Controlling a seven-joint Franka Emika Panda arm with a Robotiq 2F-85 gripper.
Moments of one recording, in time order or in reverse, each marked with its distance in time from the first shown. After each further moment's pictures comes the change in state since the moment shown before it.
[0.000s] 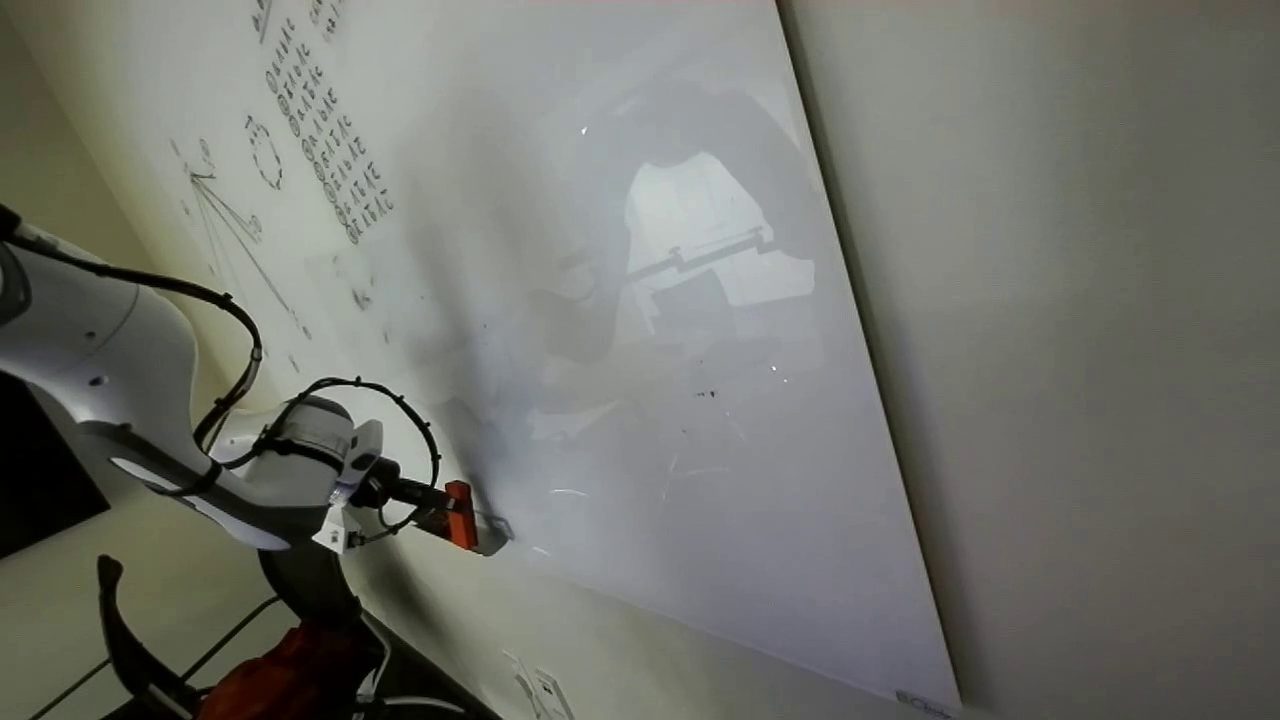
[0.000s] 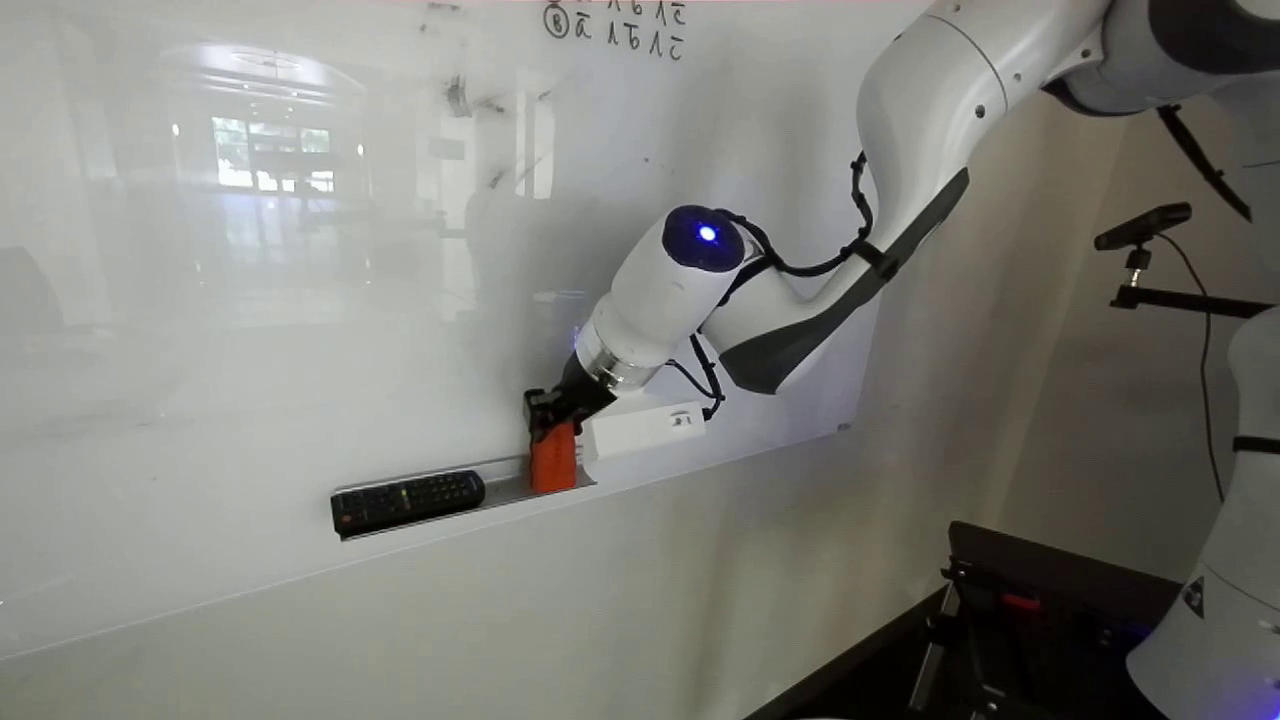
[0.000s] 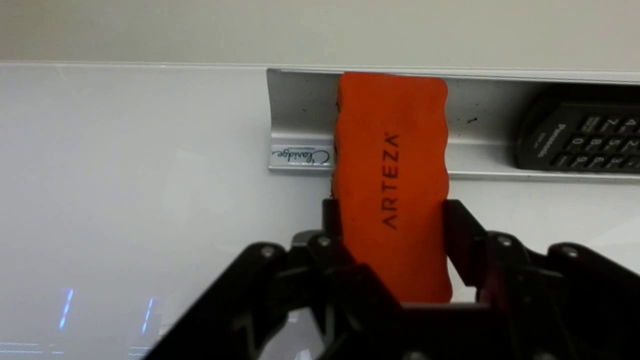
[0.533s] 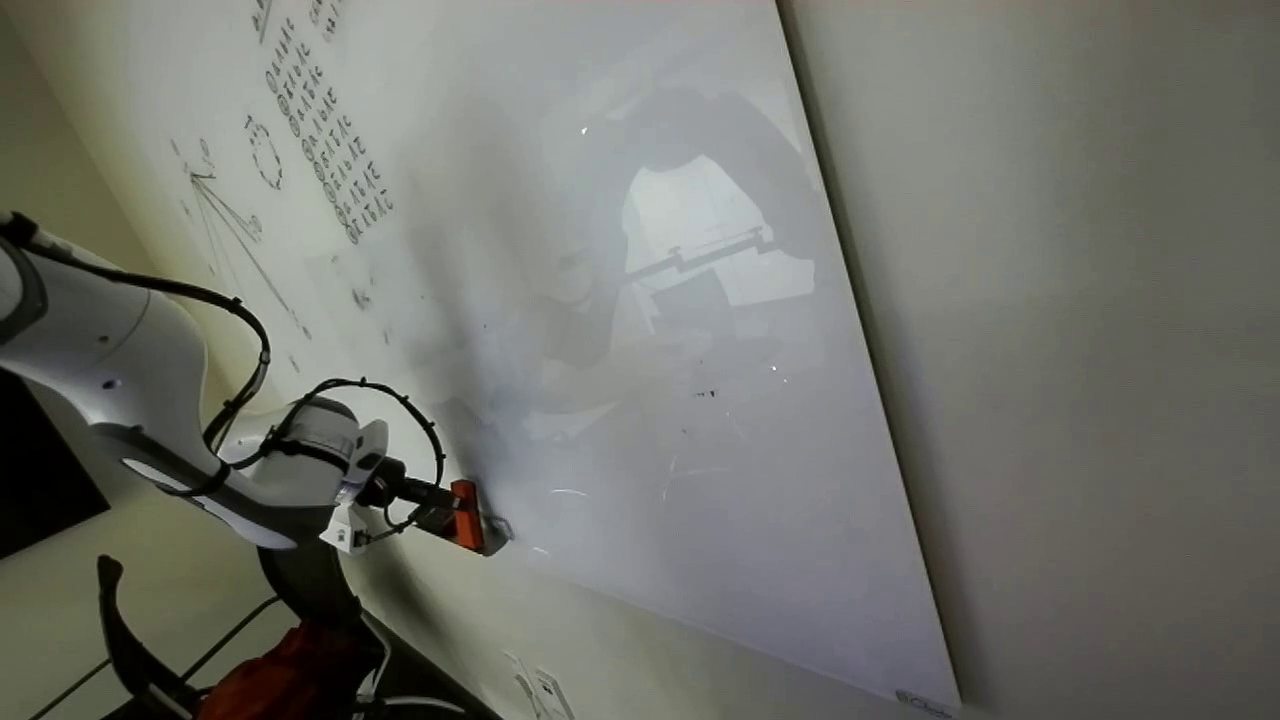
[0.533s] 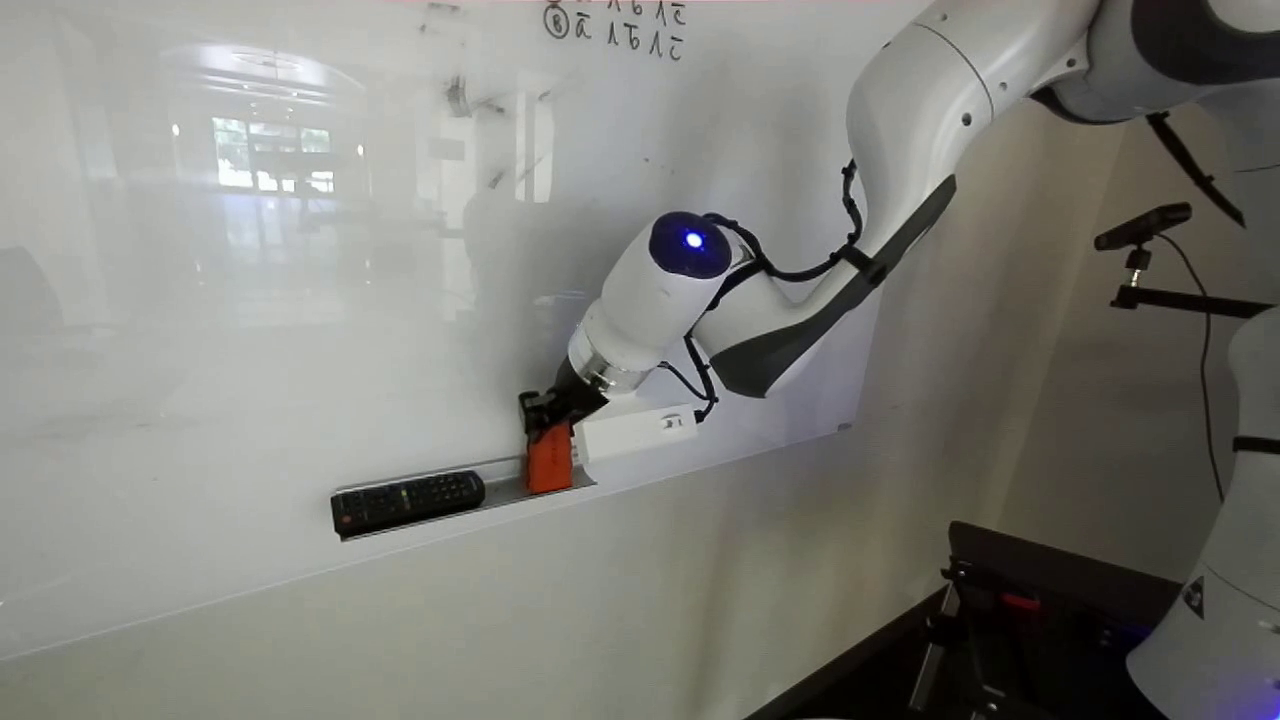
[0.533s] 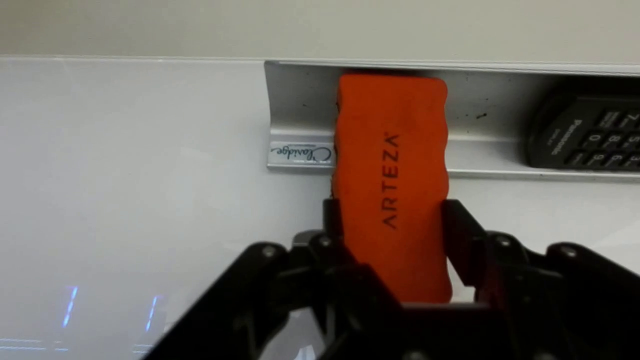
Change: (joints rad) arm 0.000 0.029 0.000 0.033 0.003 -0.019 -0.004
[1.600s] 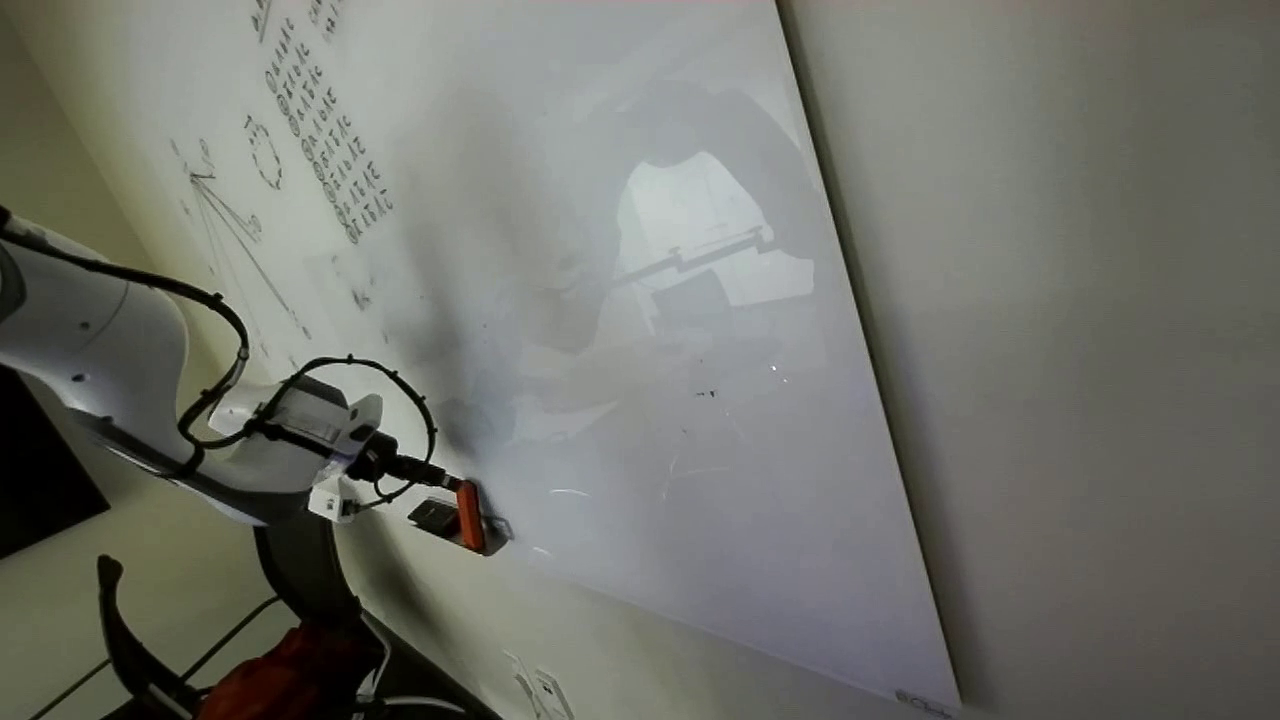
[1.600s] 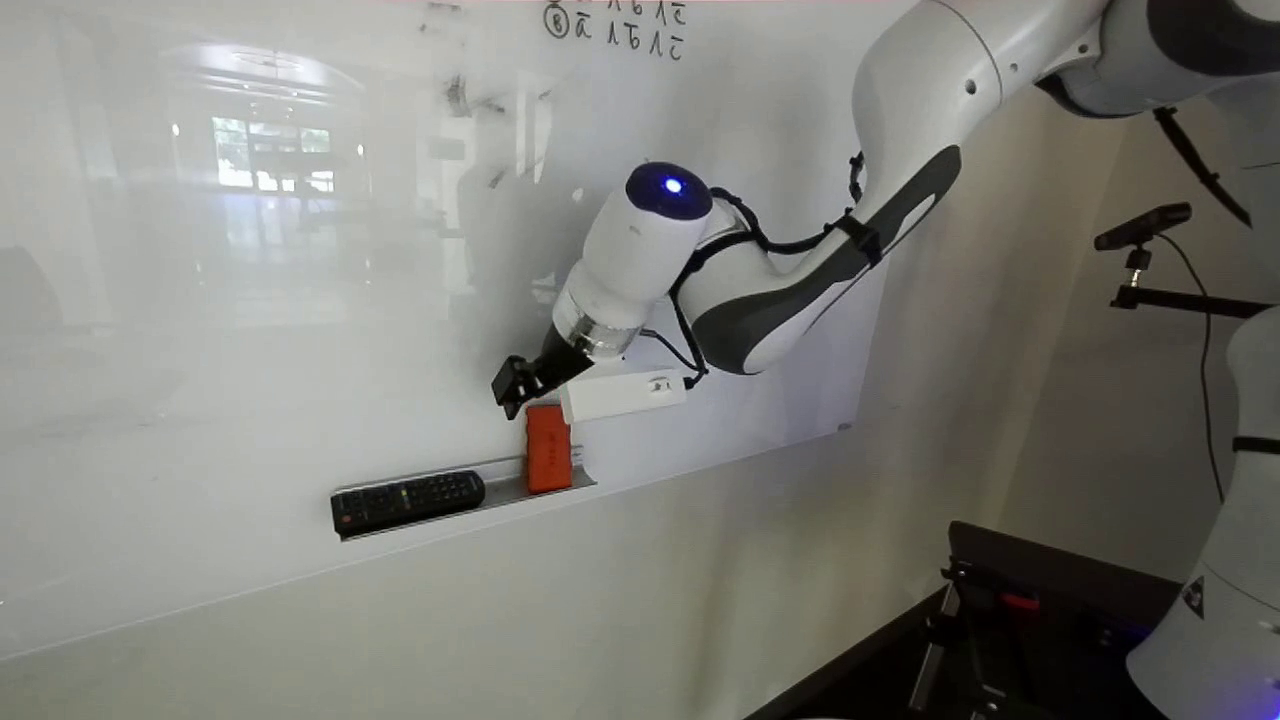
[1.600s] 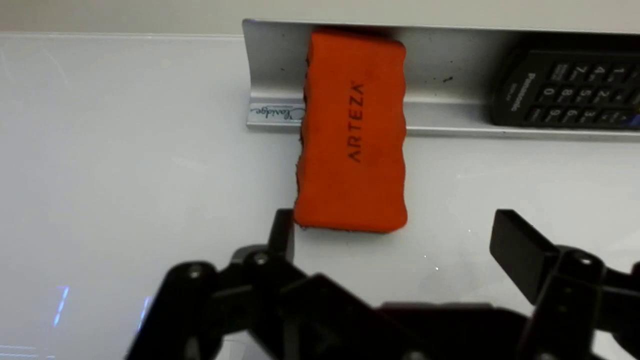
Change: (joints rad) arm 0.010 -0.030 0.005 0.038 0.229 -0.023 -0.218
